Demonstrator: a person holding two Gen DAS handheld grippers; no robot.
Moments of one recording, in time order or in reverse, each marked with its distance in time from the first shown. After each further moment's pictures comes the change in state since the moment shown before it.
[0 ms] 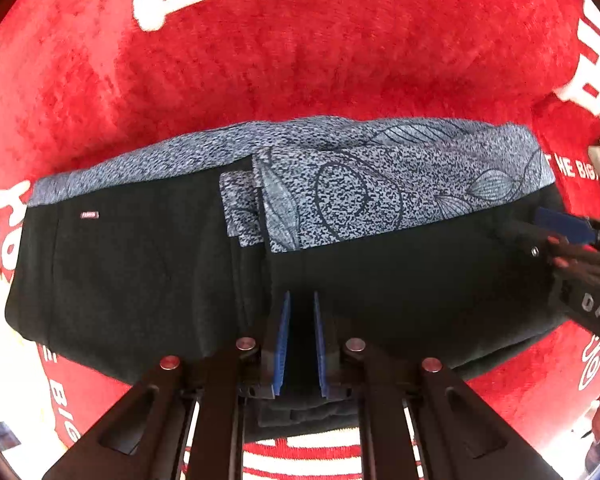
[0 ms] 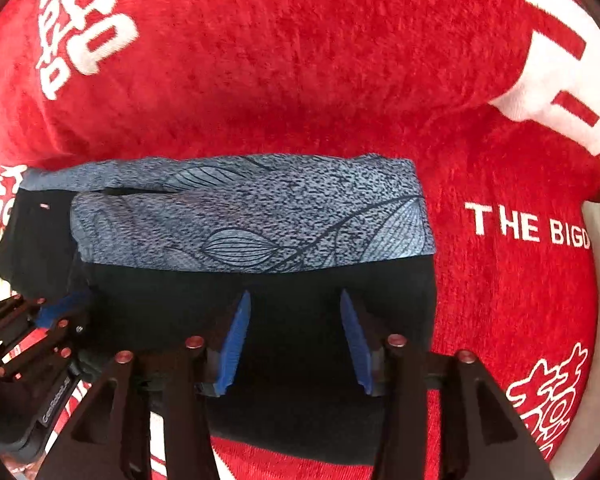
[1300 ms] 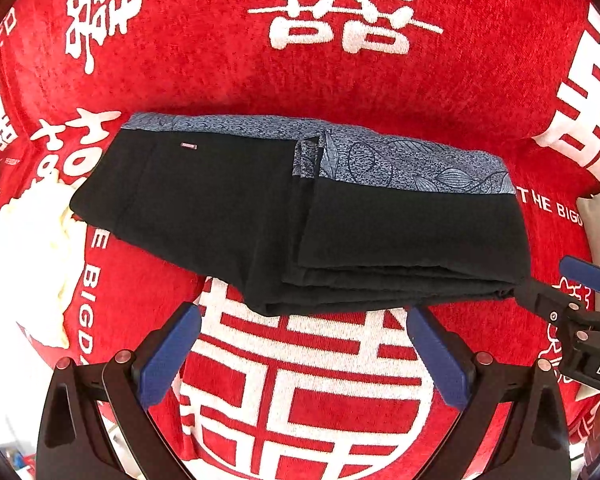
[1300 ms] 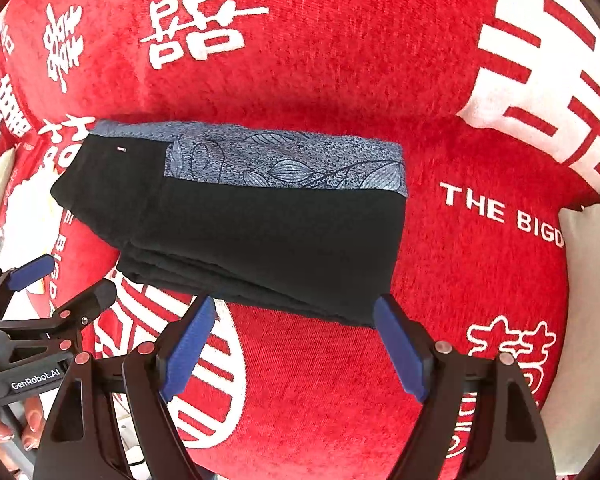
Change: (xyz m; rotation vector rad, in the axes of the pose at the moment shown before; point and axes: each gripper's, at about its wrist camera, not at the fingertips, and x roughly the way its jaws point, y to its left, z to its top) left arm -0.101 -0.002 -0.078 -0.234 -0.071 0.068; right arm -0.092 -0.003 -0.054 -0.155 0.006 0.079
